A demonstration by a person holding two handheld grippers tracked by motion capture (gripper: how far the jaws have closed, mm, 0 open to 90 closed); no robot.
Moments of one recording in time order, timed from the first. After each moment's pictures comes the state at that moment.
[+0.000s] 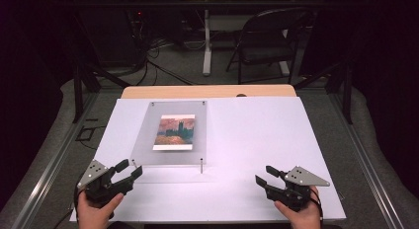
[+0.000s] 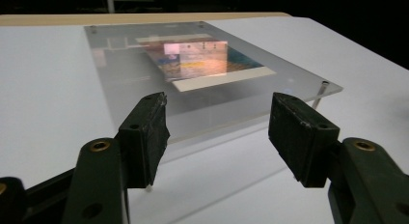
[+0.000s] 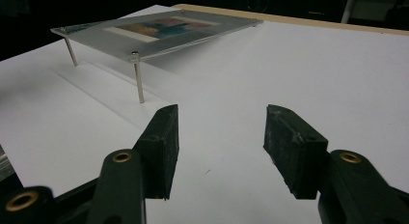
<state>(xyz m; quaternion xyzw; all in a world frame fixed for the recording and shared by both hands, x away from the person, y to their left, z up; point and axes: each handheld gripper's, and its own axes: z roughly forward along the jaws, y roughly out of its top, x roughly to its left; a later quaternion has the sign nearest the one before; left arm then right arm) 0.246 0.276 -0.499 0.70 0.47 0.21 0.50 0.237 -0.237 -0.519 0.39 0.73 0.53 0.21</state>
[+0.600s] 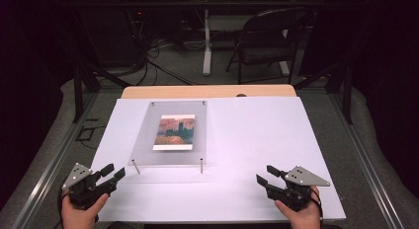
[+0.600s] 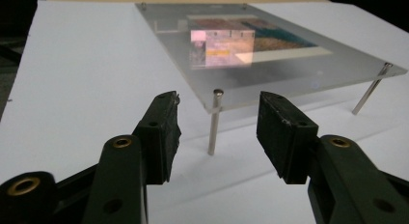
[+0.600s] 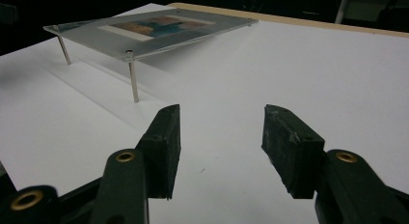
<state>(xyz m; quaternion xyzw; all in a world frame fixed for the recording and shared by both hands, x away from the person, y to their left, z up) 0.246 0.315 -0.515 0.69 0.51 0.22 0.46 0.237 -0.237 -0.518 0.39 0.73 0.52 0.22</state>
